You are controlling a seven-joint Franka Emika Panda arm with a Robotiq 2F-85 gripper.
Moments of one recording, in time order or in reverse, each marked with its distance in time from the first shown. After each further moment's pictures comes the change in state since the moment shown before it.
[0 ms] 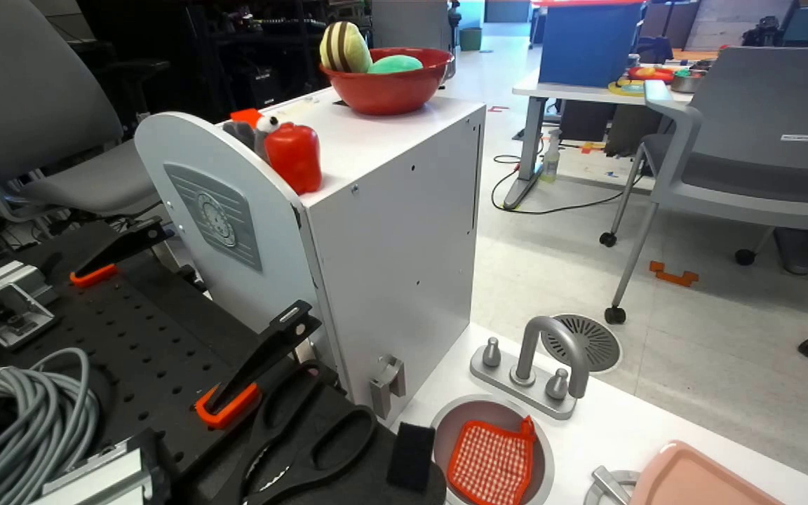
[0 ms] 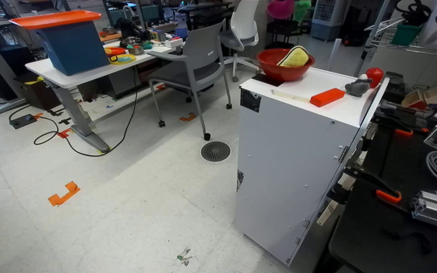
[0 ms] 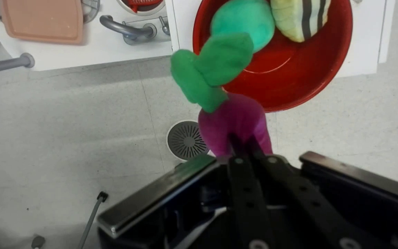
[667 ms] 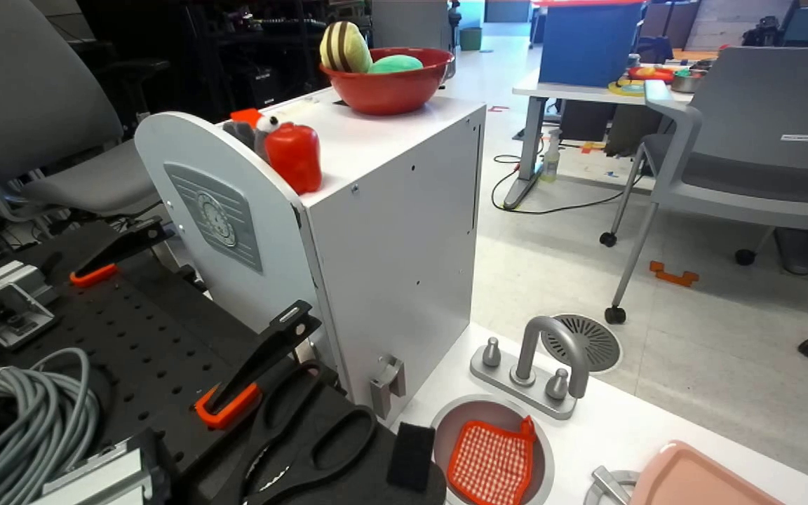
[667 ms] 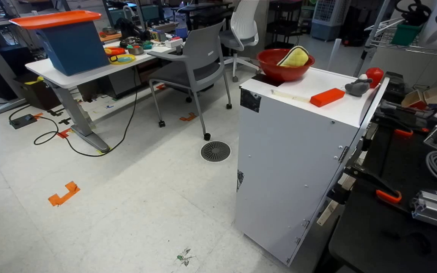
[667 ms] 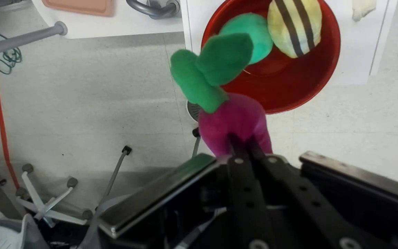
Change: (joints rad) arm 0.068 -0.299 0.006 -0.359 -0.187 0.202 0.146
